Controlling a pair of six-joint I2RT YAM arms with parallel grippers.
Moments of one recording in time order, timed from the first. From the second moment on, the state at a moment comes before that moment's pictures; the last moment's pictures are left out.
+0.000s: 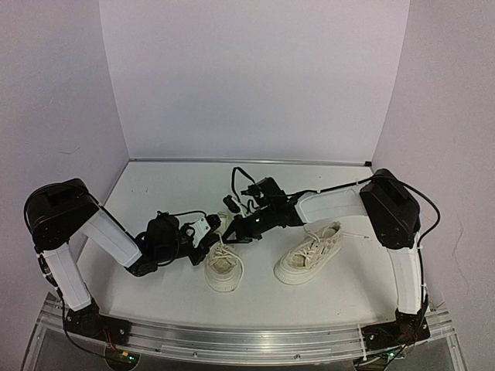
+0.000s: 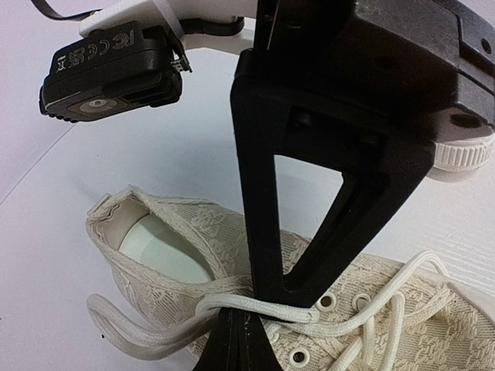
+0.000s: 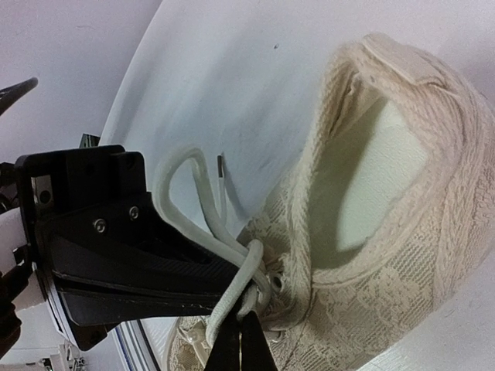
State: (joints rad) left arm -0.81 1.77 0.49 0.92 0.11 0.30; right arm 0.84 2.18 1.47 -0.06 -0.63 0.50
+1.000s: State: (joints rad) left arm -0.81 1.52 0.48 0.68 0.07 0.31; right arm 0.84 2.16 1.44 -0.03 -0.58 0.50
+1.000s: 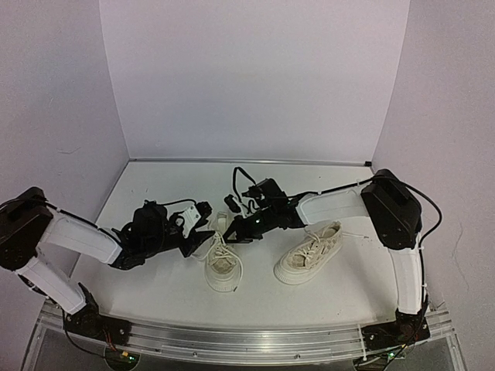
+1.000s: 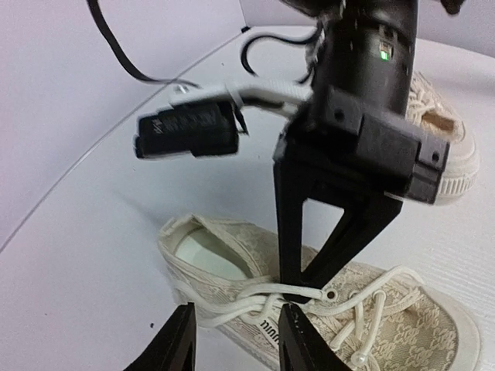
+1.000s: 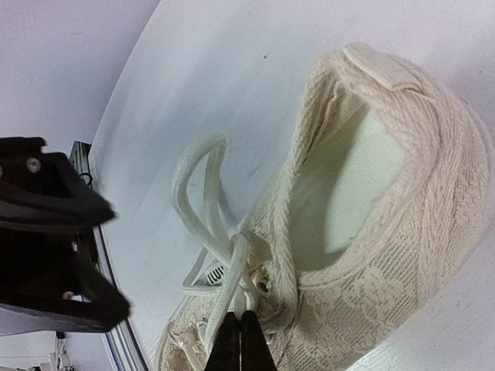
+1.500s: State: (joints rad) left arm -0.64 1.45 0.72 0.31 0.11 0.04; right arm 0.84 2.12 1.41 -0.03 -0.54 0.49
